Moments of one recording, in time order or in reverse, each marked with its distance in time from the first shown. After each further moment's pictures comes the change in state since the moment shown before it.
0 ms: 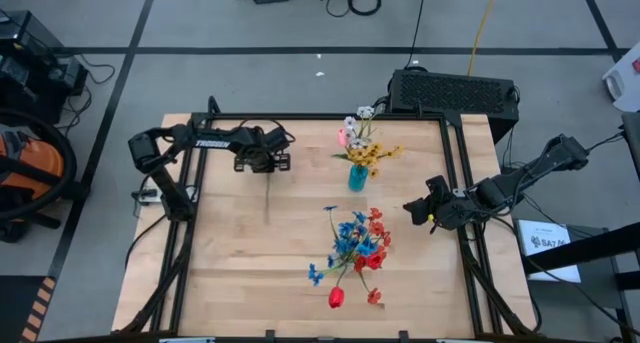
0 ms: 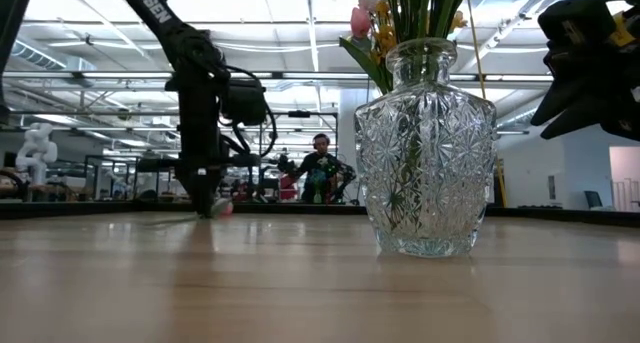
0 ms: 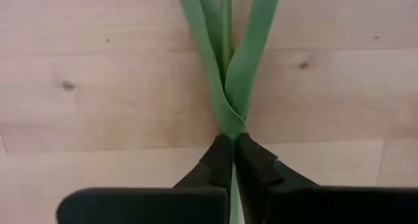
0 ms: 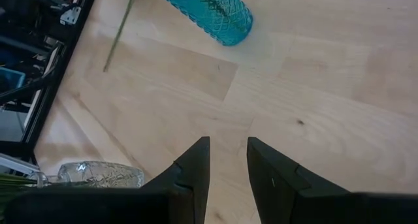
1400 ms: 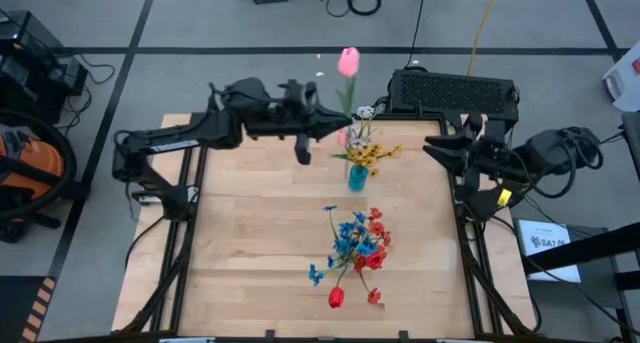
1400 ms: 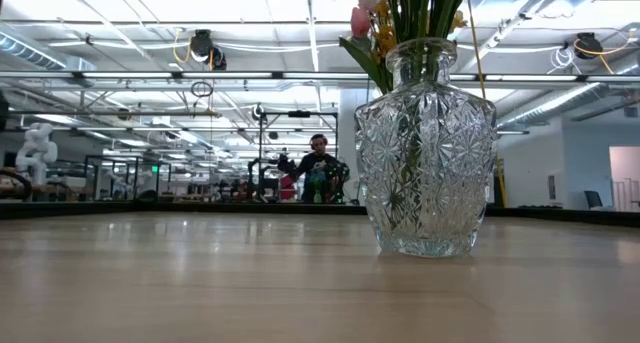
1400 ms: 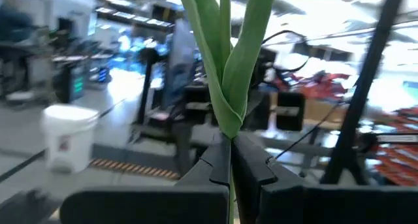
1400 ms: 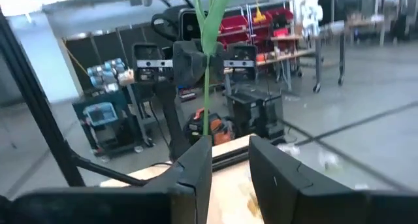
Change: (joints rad) left arm -0.342 -0.161 0.709 0.734 0.313 0.810; right arm 0.000 0.159 0.827 0.225 0.212 -1.311
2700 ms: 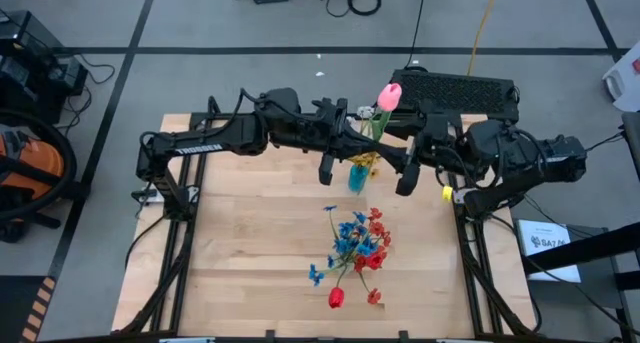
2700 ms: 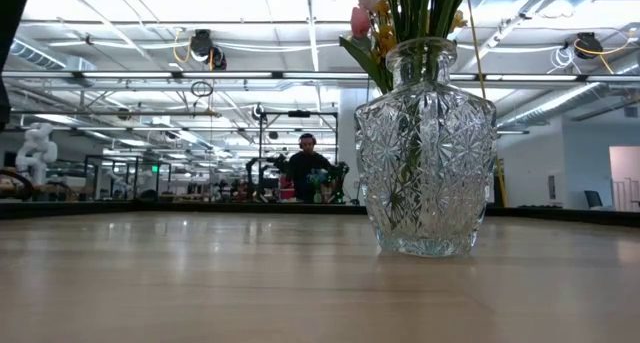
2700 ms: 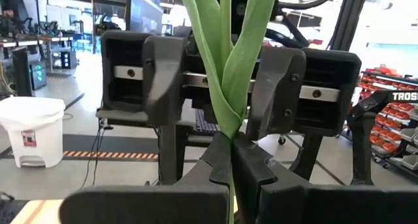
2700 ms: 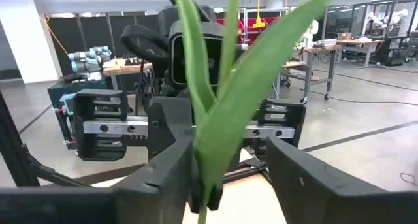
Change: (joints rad) left arm -0.073 0.194 0.223 -0.114 0.074 0.087; right arm -0.249 0.344 0.220 0.136 -0.222 -0.143
